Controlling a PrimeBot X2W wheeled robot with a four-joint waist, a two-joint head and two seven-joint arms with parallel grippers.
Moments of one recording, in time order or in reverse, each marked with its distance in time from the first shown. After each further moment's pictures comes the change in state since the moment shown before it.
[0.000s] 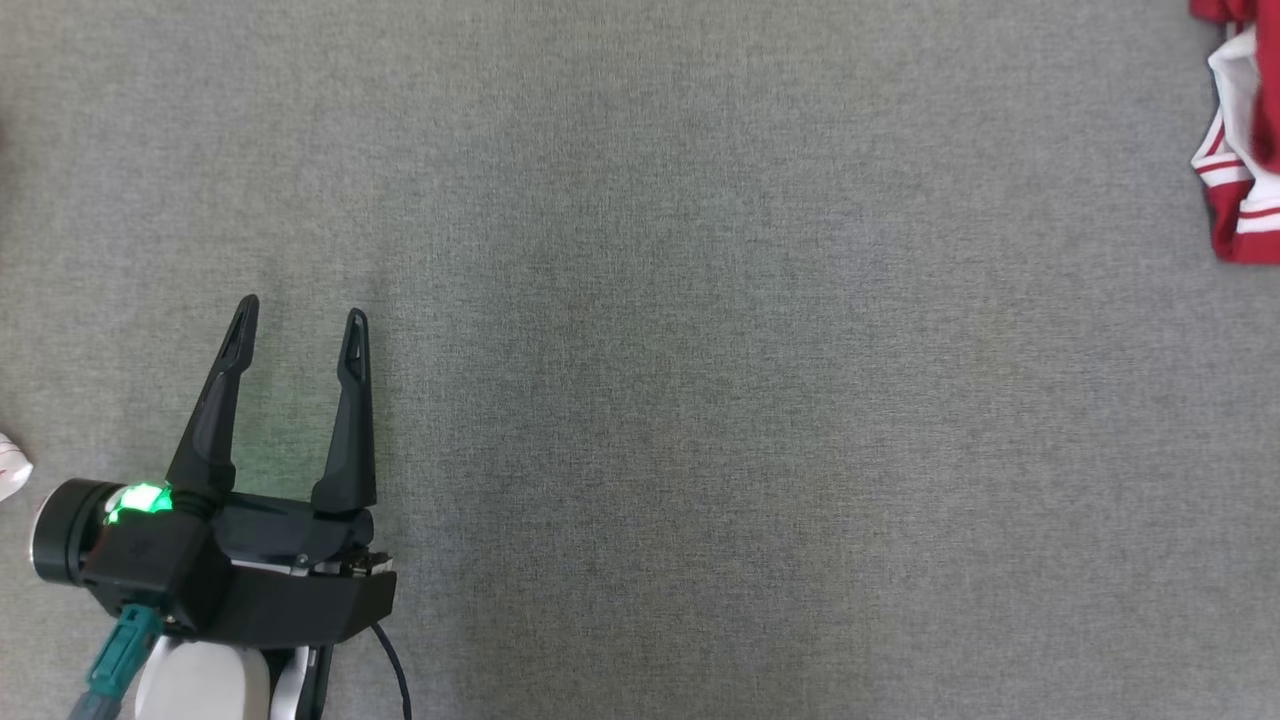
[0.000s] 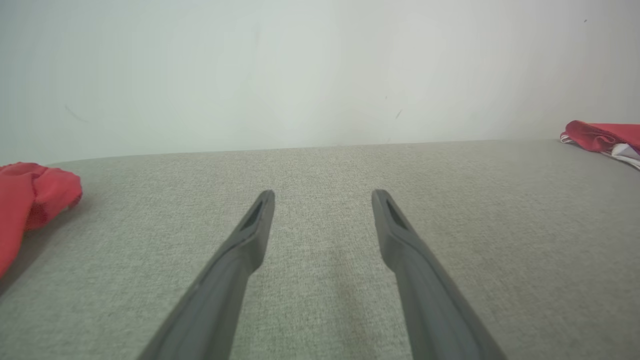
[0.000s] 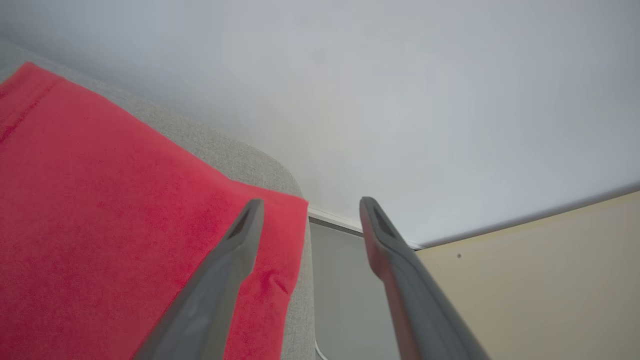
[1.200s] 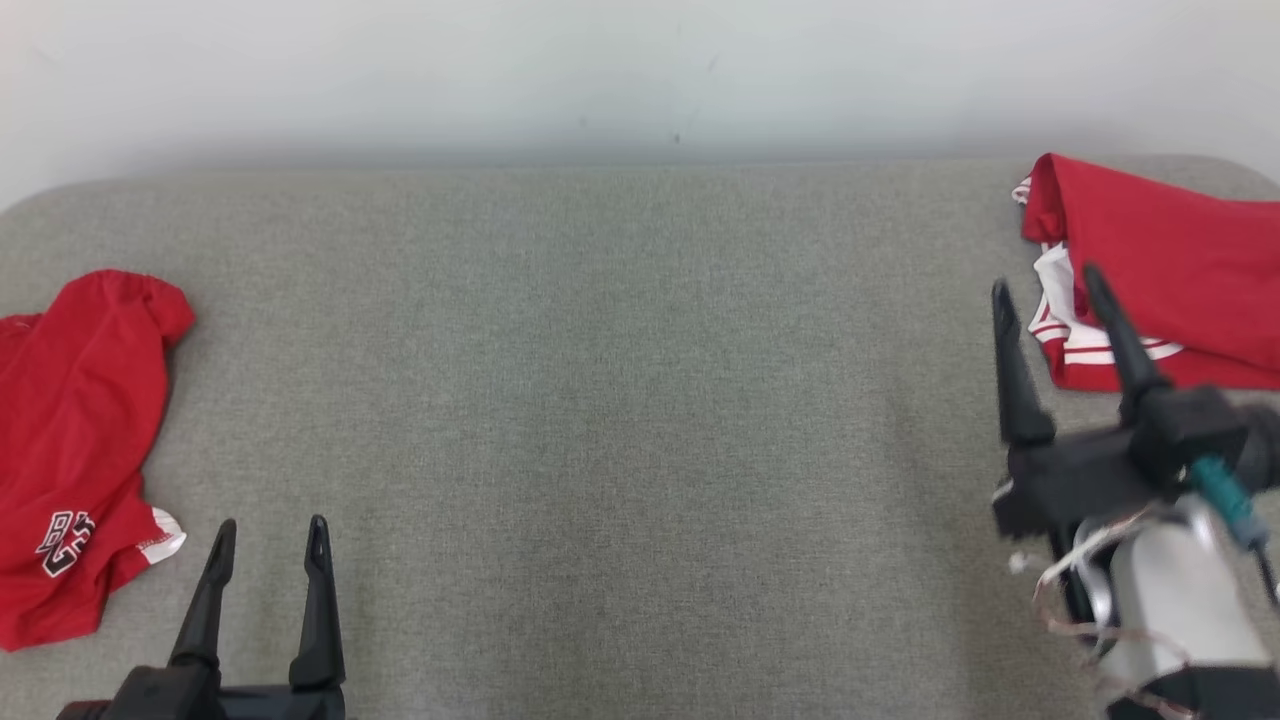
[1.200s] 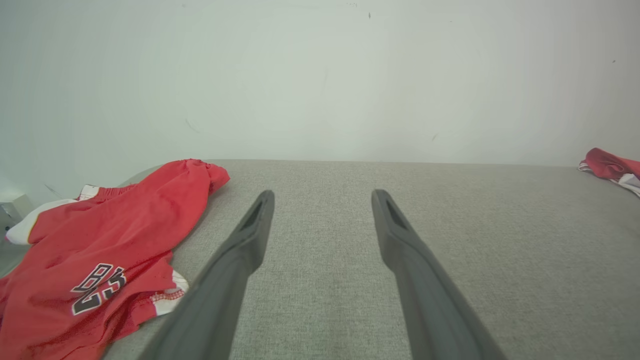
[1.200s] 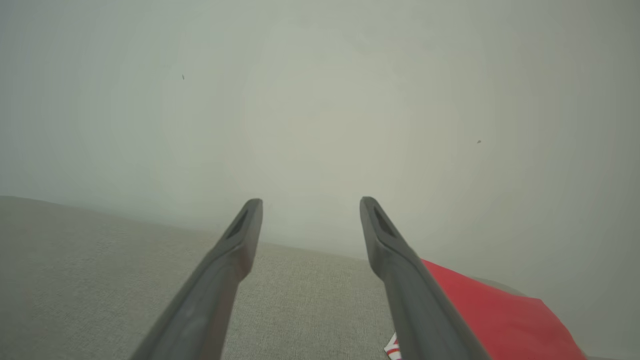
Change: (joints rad) left arm 0.253 -0.066 0.134 0.112 0.032 0.000 0.000; right arm 0.747 0.680 -0.353 -0.599 -0.130 0.000 -0.351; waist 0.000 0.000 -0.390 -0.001
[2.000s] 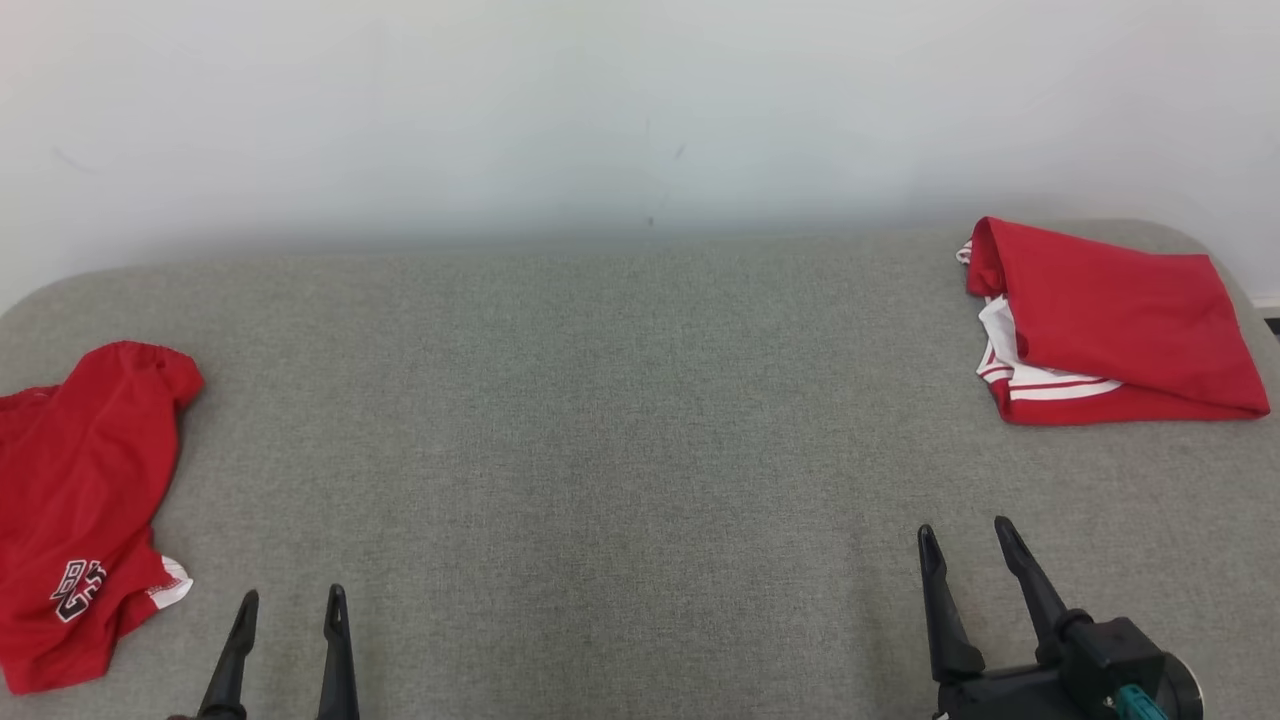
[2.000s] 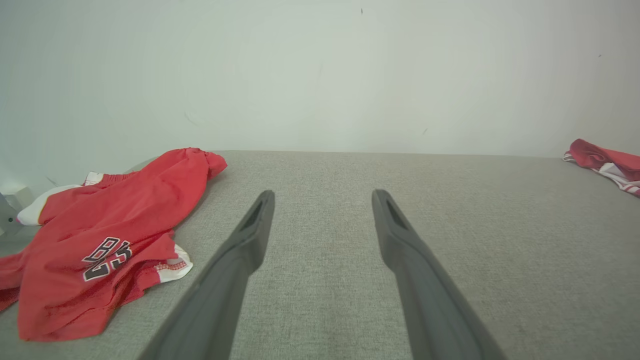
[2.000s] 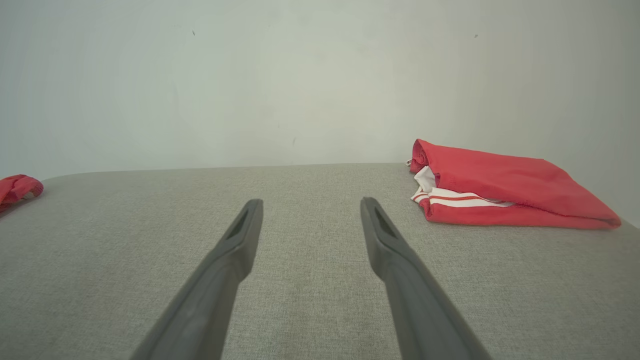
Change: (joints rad) left arm 0.068 -0.019 -0.003 0.060 0.016 0.018 0.000; right arm 0.404 0.175 -0.001 -0.119 0.030 0.000 0.000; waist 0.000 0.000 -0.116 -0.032
